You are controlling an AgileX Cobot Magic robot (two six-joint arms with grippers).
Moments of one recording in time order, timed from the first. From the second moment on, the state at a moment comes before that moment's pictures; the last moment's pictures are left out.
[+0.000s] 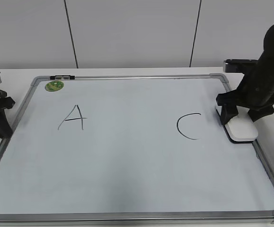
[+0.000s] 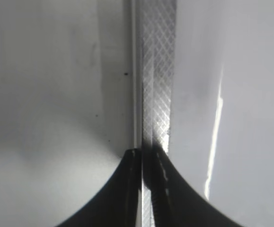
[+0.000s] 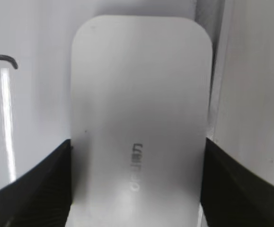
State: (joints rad) left arm 0.16 2.17 -1.48 -0.37 1.02 0.31; right arm 0.05 2.06 -1.43 0.10 0.83 -0.08
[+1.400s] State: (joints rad) left arm 0.17 1.95 -1.58 -0.33 1.18 0.30; right arm 0.05 1.86 -1.66 0.08 1.22 -0.11
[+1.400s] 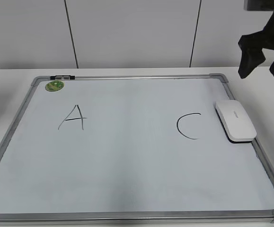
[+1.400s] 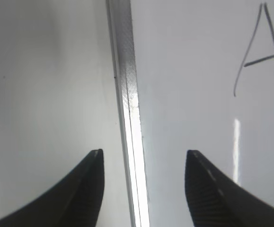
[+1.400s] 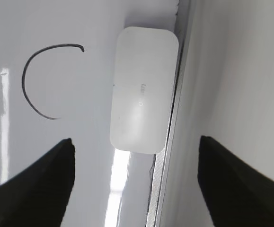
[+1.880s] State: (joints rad) left arm 0.17 1.54 -1.49 -0.29 1.23 0.23; right arm 0.05 1.52 -1.51 0.09 1.24 -0.11
